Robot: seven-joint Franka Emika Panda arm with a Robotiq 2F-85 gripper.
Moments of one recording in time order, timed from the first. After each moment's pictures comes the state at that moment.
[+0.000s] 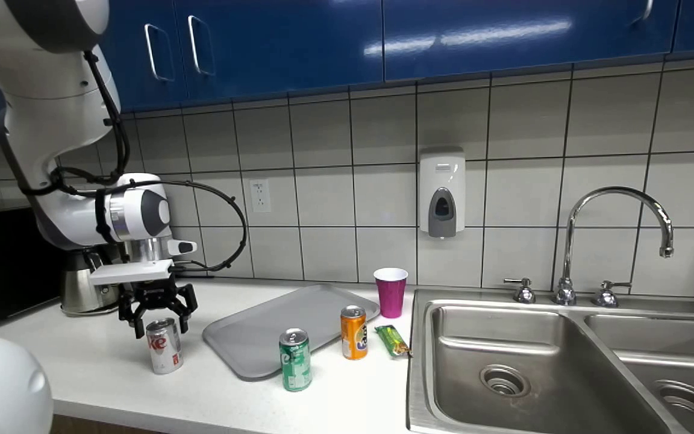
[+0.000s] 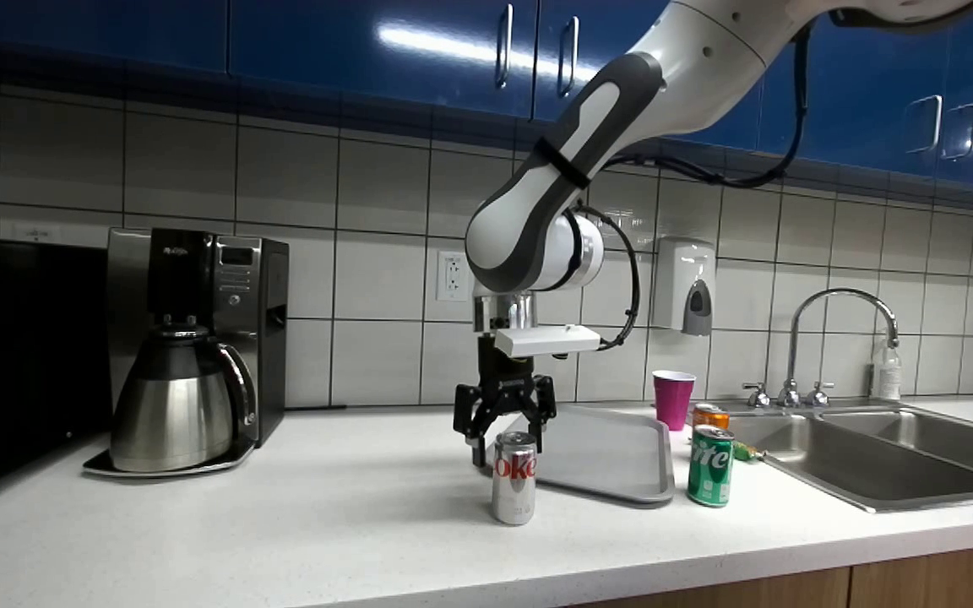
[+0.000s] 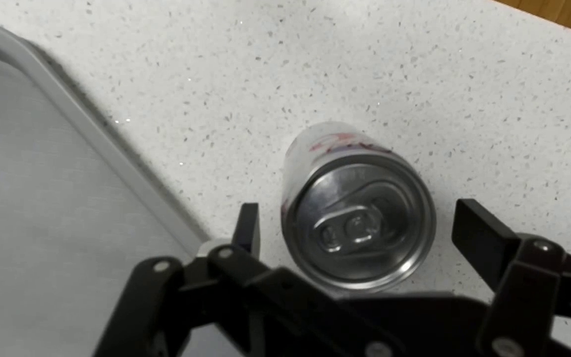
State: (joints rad) arm 0.30 0.34 0.19 -2.11 -0.10 2.34 0.17
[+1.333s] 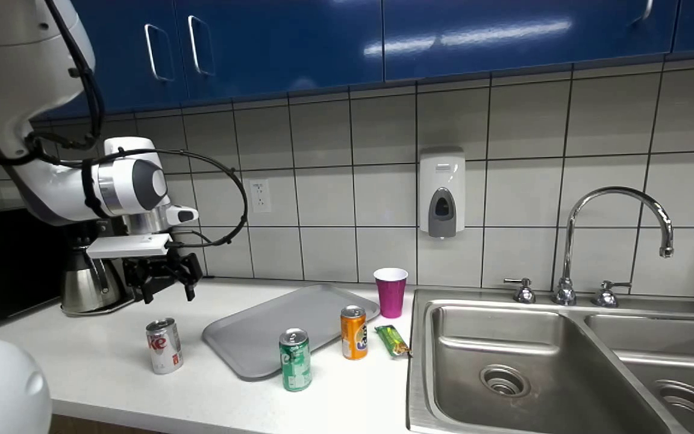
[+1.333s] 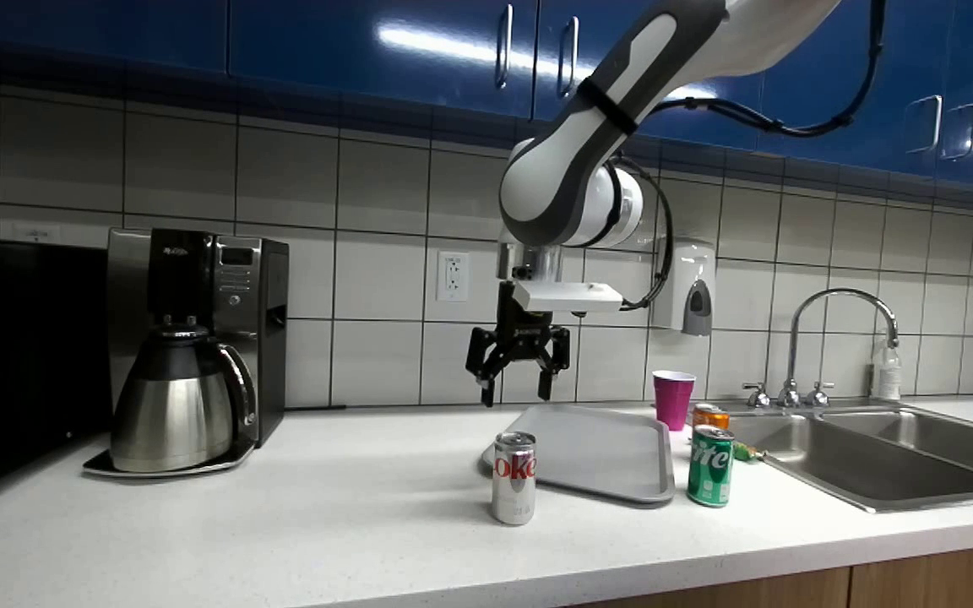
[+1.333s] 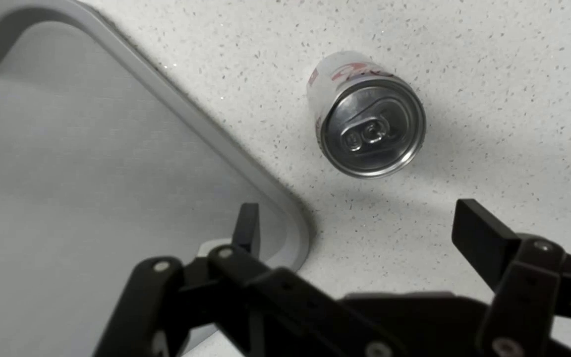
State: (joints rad) arm 0.28 0.14 0.16 -2.24 -0.10 2.47 0.23
